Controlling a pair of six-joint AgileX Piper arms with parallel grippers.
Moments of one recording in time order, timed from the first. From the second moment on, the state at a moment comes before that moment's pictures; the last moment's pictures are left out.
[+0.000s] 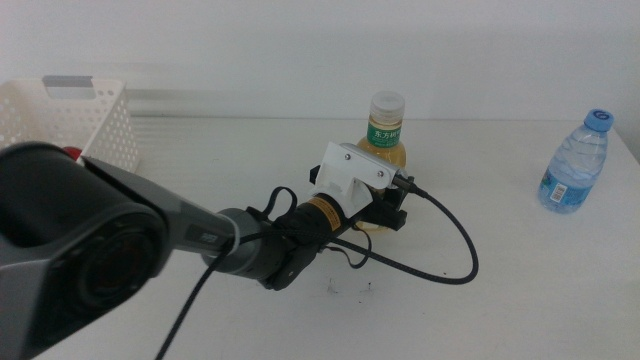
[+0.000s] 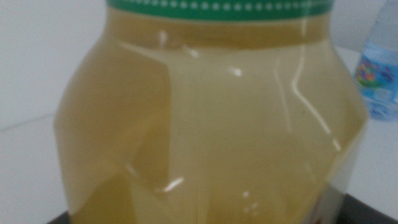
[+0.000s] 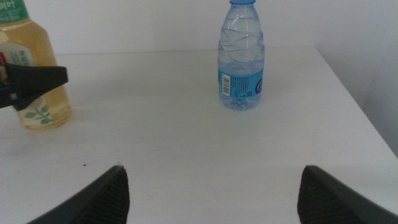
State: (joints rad) left arm -0.63 2.25 -1.18 0.15 -0.83 -0.16; right arm 0.03 0.00 0.00 0.01 0.33 0.04
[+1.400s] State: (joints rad) left arm 0.17 1.65 -1.83 -0.28 1.25 0.43; right arm 0.03 0.00 0.00 0.01 0.33 0.04
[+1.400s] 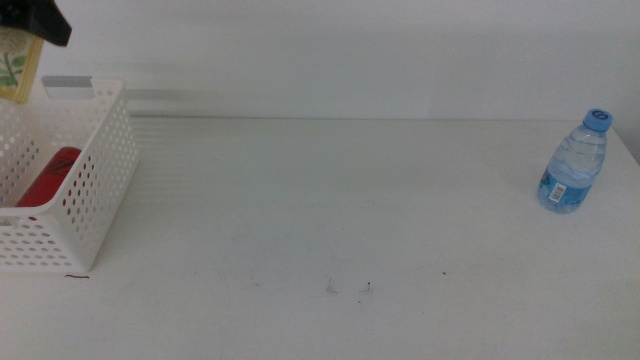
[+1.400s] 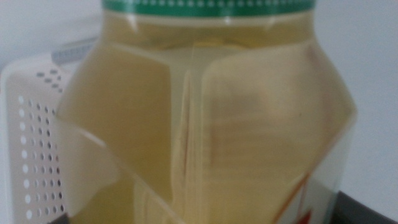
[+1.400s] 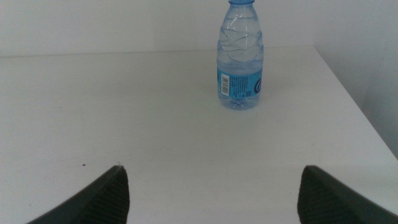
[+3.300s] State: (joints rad) left arm 0.12 1.75 -1.89 -0.04 1.22 0.34; right arm 0.03 0.00 0.00 0.01 0.33 0.04
